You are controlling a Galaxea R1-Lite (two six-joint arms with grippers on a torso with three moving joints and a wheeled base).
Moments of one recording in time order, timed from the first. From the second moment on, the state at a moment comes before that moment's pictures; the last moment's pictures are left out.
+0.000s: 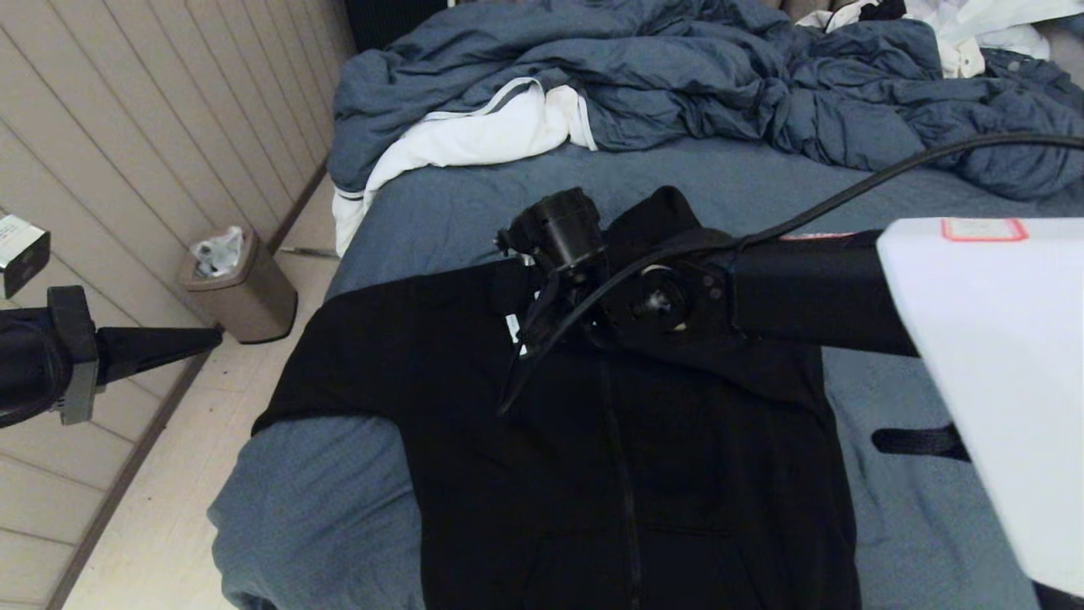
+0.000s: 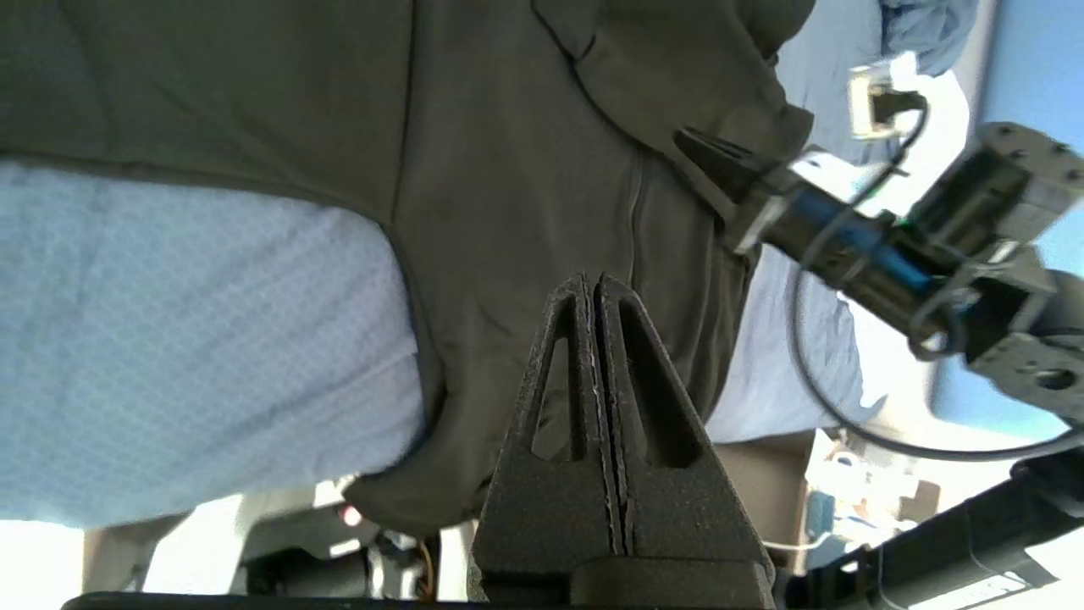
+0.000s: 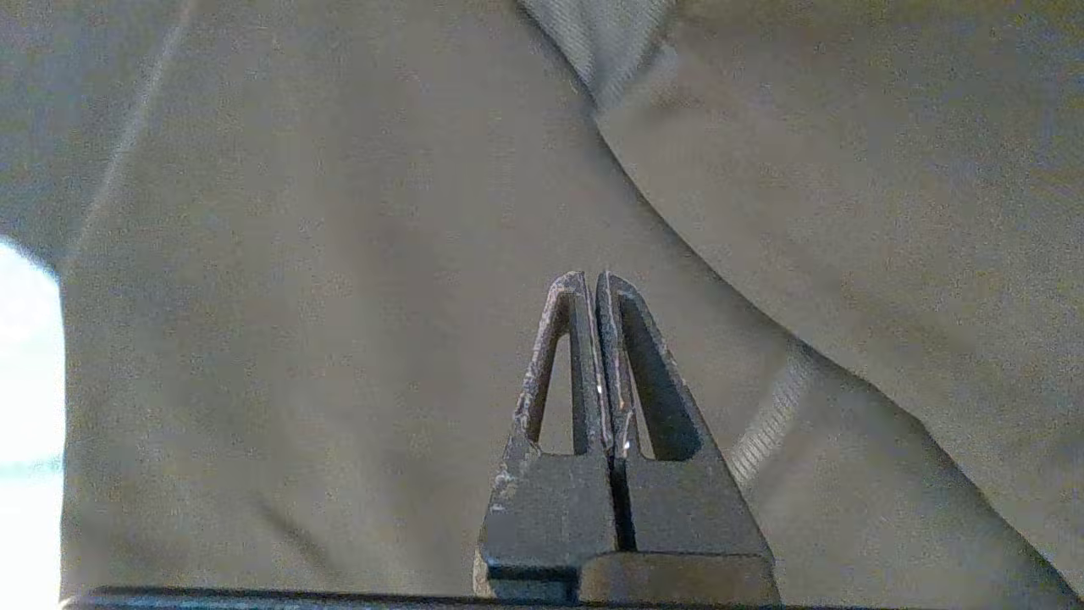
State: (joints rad) left arm 0.19 1.30 -0.86 0.00 -0.81 -0.47; right arm 0.74 2.21 -1.96 0.32 -0.36 0.09
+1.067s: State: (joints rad) left arm 0.19 1.31 -0.83 -0.04 -0.81 -0.48; right arm 0.73 2.33 -1.96 0.06 -0.46 0.00
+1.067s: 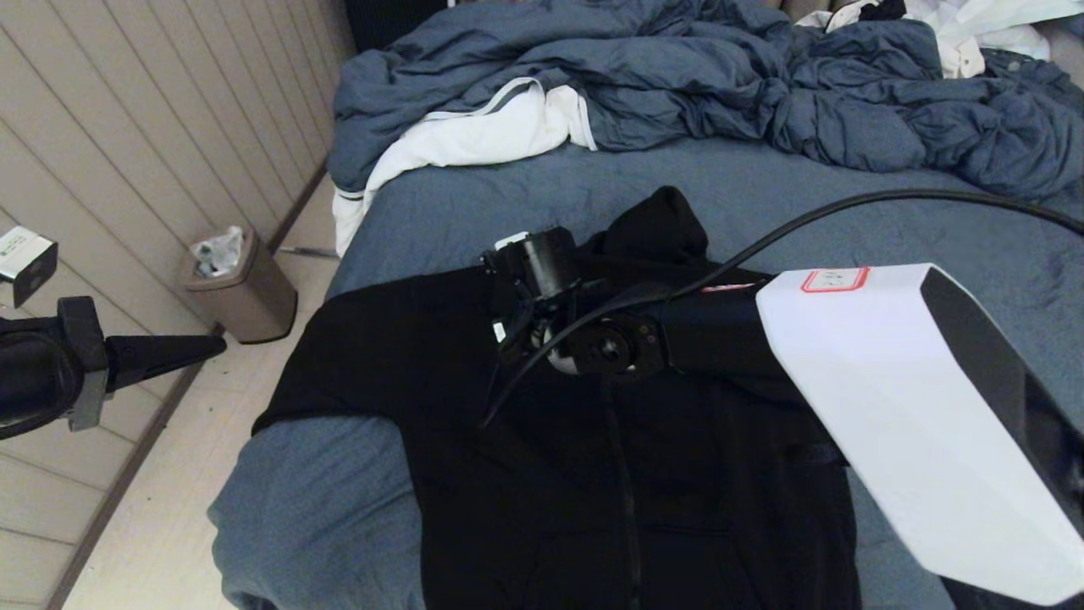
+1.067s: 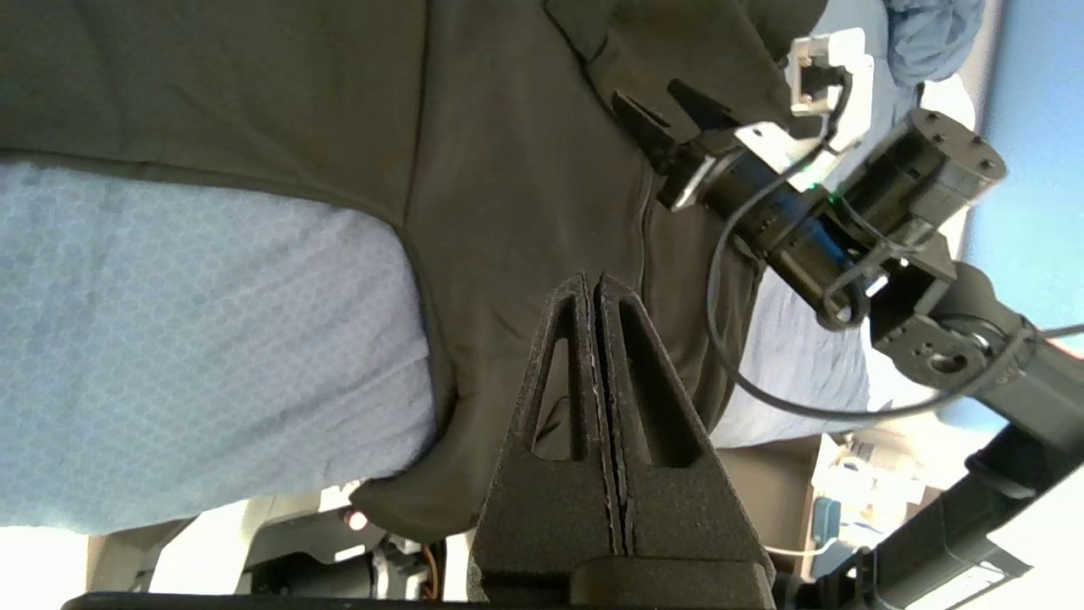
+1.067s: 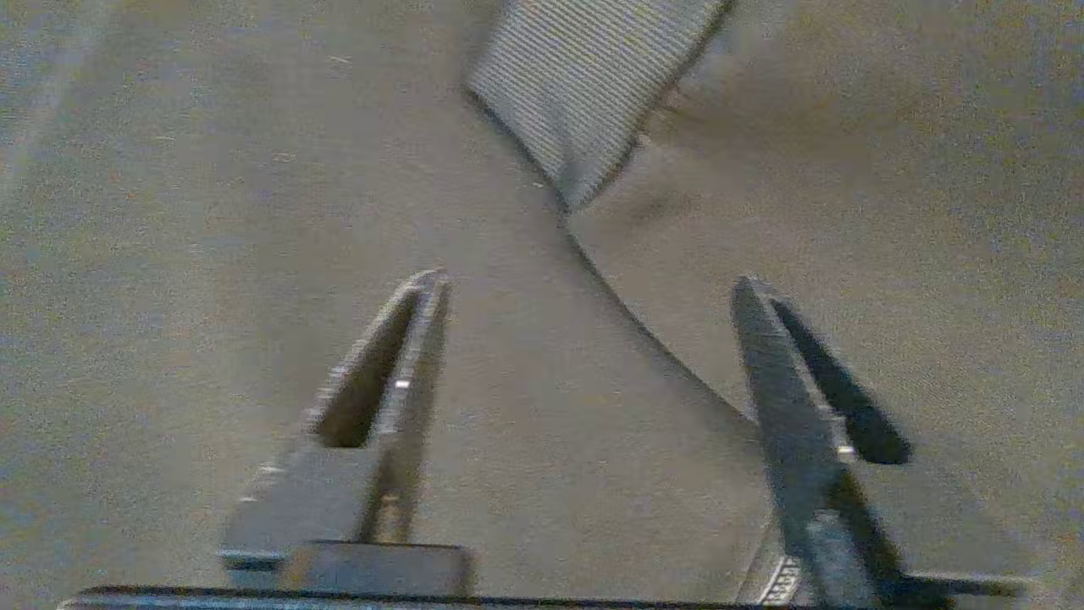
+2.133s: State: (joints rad) left arm 0.19 1.35 -0.82 -0.06 -0.81 -0.47; right arm 0.62 2.50 -1.96 -0.21 -0.54 -0.06
